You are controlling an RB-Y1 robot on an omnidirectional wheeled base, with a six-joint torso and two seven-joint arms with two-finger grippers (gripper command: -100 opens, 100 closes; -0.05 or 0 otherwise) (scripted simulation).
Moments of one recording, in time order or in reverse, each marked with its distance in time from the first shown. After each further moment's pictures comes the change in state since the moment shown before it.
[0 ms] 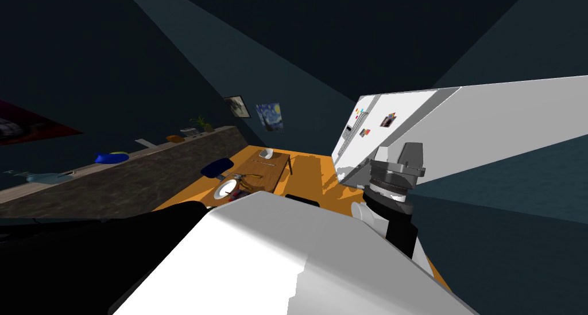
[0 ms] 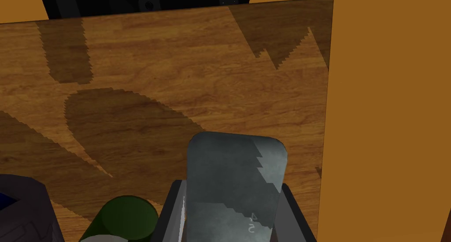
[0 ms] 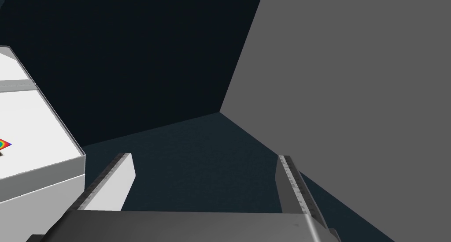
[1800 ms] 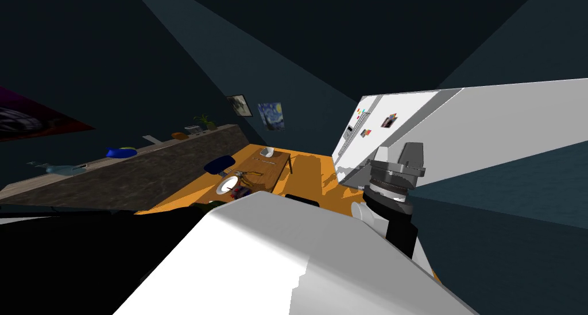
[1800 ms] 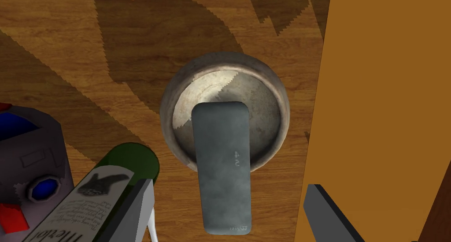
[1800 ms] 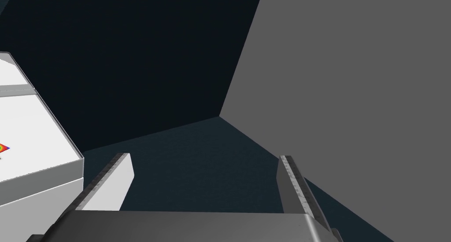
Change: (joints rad) left arm 0.212 0.205 0.178 0.031 0.115 -0.183 0.100; right arm 0.000 0.000 0.000 0.000 0.000 0.000 0.000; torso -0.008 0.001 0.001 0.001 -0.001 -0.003
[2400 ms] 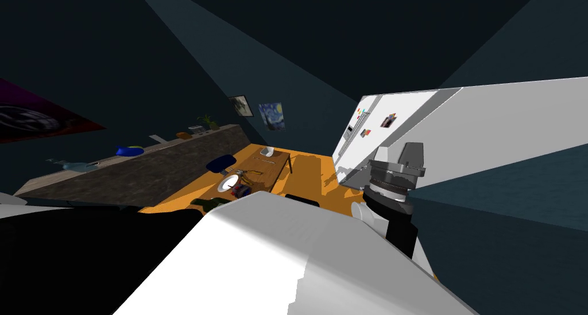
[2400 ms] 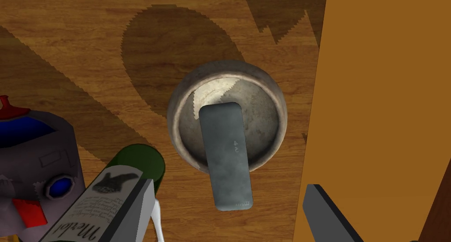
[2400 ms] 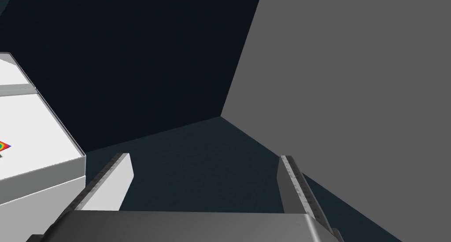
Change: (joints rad) left arm 0.081 0.084 0.058 0.010 0.049 -0.067 0.004; right arm 0.000 0.000 0.000 0.000 0.000 0.000 0.000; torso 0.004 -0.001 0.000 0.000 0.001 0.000
